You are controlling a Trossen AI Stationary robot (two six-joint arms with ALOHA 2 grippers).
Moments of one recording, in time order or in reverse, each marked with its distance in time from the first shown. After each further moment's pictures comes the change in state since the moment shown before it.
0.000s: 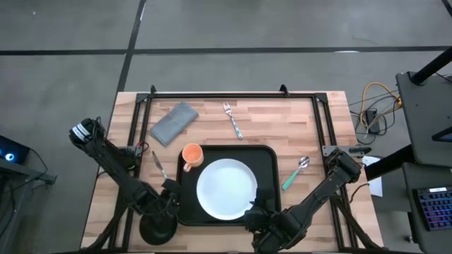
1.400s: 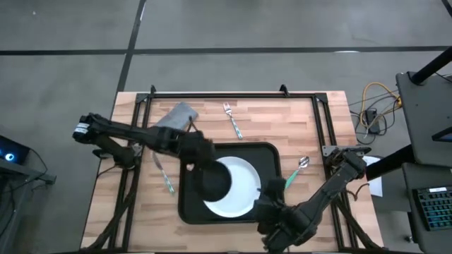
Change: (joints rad) left arm 0.645 0.002 0.364 -0.004 0.013 -0.085; right arm 0.019 -0.066 0.000 -0.196 0.174 0.155
